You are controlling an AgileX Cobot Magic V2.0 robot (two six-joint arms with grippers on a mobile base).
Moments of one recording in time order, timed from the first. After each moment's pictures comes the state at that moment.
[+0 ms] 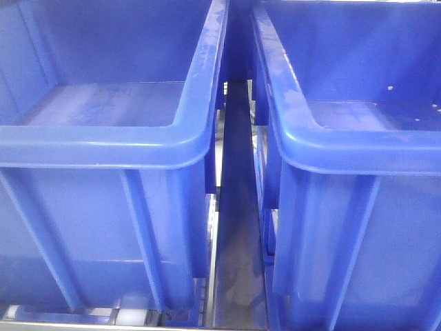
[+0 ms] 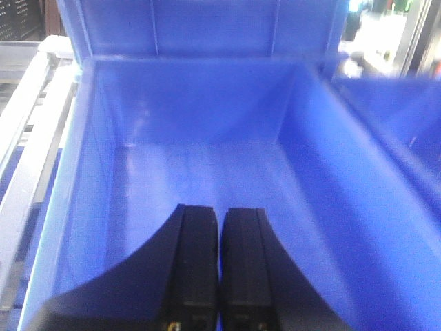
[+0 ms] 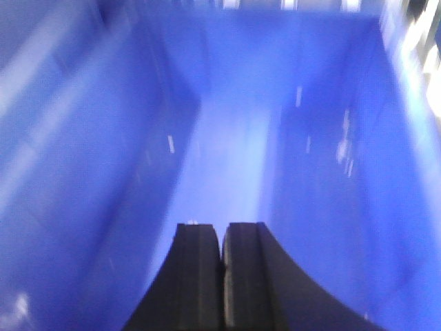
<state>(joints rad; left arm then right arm) -0.30 0.28 -0.64 0.01 0.55 -0.14 0.08 0.32 -0.64 0.19 0.62 -0.04</state>
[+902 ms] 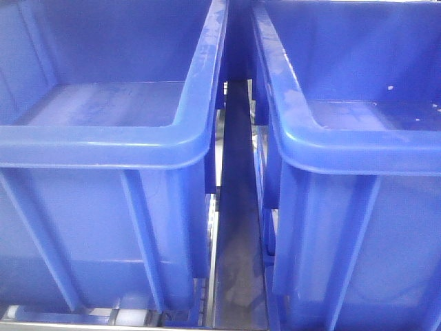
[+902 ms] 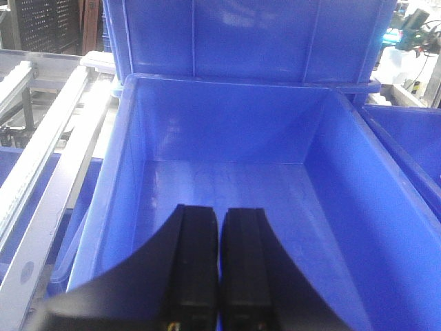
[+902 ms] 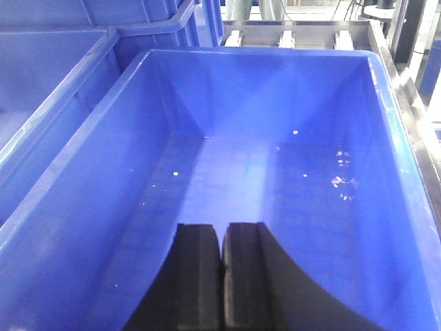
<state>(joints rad) -0.30 0.27 -0.64 0.17 0.54 -0.29 0.08 0.26 -0.64 0.19 0.63 -0.04</state>
